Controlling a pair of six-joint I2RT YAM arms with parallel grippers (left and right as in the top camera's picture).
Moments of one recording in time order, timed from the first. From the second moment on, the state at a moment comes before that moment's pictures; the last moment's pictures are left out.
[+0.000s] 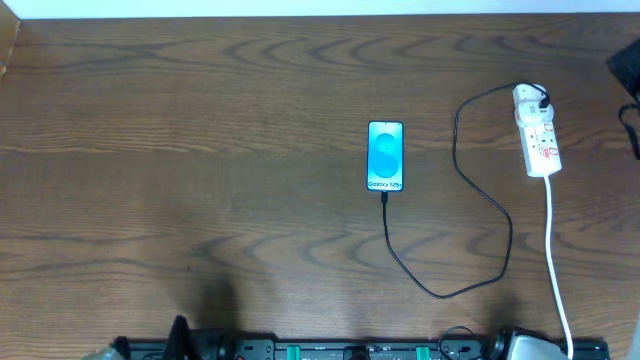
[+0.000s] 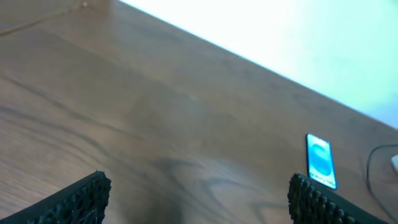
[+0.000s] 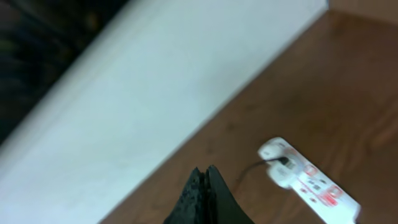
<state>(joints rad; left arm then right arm) 0.01 0.00 1.11 -1.45 -0.11 -0.38 -0.24 1.27 1.63 -0.75 -0.04 0.62</state>
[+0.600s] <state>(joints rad) 0.01 0.00 1.11 -1.47 -0.11 -0.38 -0.21 1.11 1.63 -0.74 -0.23 0.62</state>
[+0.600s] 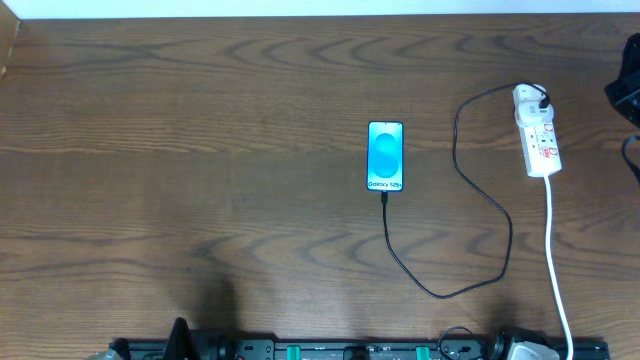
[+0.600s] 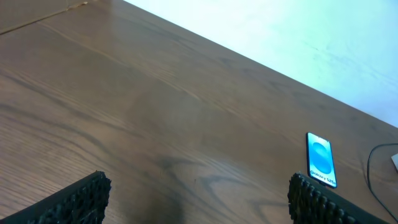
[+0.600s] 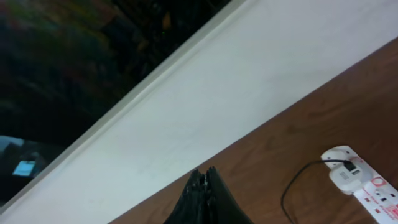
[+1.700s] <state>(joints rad) 0.01 0.00 1.11 -1.47 -0.11 -0.38 -0.21 1.07 1.63 -0.74 -0.26 0.62</state>
